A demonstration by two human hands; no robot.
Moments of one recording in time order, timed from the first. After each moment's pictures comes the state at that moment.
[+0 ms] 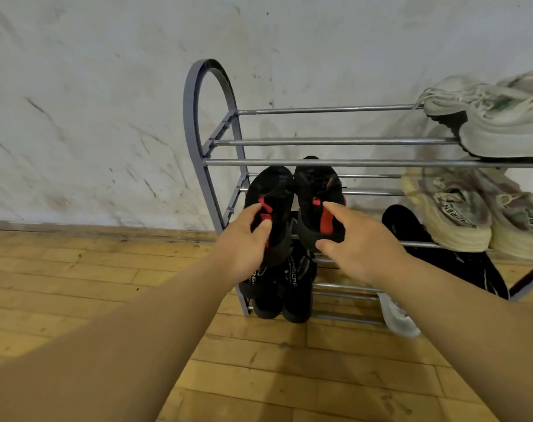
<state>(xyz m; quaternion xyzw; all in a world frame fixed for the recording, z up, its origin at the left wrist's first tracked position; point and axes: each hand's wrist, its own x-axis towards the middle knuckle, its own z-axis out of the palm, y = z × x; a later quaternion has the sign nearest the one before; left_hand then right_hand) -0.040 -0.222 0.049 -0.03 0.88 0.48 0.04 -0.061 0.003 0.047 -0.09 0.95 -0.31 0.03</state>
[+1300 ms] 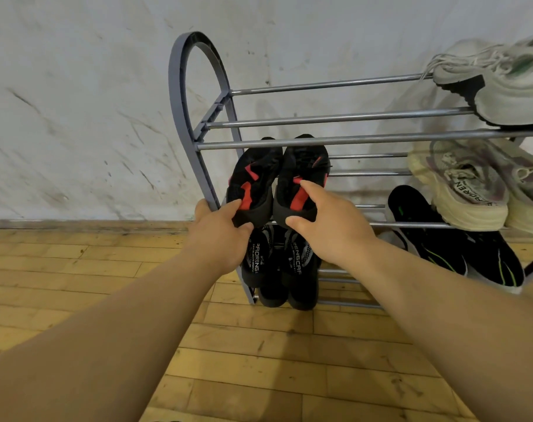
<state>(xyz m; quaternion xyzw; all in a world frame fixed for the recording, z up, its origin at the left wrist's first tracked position) -0.049 -0.247 0.045 -0.11 0.96 0.24 0.02 -0.076 -0.045 0.029 -0.09 0.94 -0.34 0.00</state>
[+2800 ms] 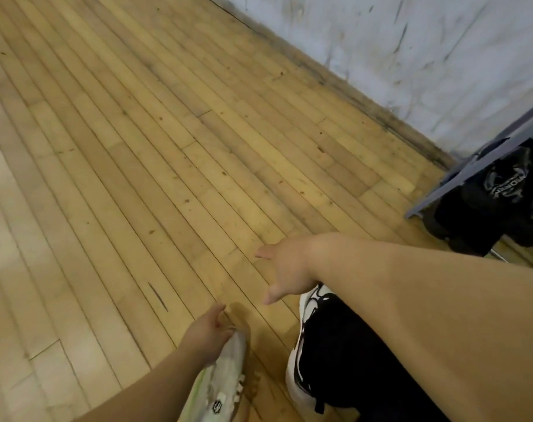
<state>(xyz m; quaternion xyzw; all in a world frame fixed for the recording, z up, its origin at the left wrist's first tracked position) 0.466 -0.409 -0.268 -0.53 0.71 0.42 0.21 0.233 -0.374 -0.040 -0.53 0.69 0.21 0.45</state>
